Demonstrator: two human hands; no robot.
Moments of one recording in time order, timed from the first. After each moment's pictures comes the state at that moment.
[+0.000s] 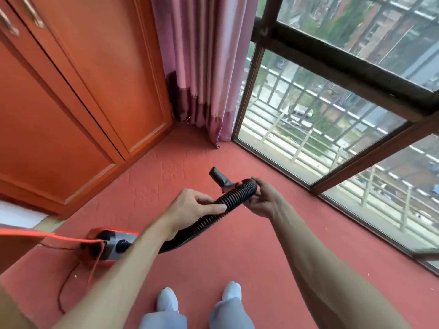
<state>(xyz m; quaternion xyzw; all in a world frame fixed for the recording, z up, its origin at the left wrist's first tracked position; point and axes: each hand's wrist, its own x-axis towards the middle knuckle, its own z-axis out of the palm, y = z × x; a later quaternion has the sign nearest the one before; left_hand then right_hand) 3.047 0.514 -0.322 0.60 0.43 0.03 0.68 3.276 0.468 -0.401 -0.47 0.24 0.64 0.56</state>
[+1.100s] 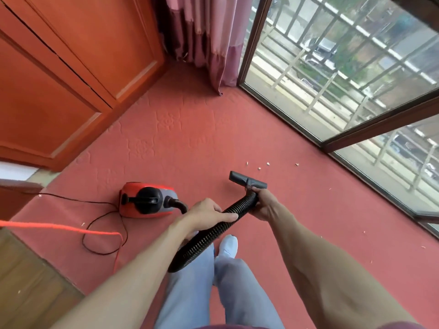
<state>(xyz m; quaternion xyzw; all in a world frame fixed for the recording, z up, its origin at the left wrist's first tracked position) 3.104 0.471 -0.450 0.53 0.48 -0.21 0.66 3.296 0.404 -0.551 -0.67 0.25 0.60 0.36</state>
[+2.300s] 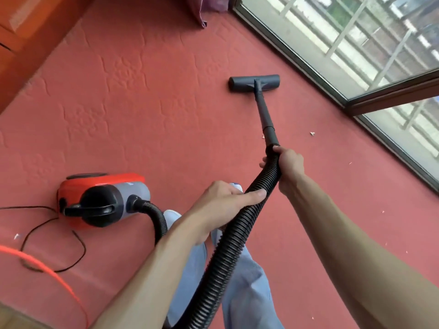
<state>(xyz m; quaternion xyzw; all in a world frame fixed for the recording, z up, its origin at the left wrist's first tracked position) 3.195 0.538 -0.644 0.43 0.45 -0.18 0.76 3.380 0.491 -0.731 -0.77 0.20 0.43 0.42</state>
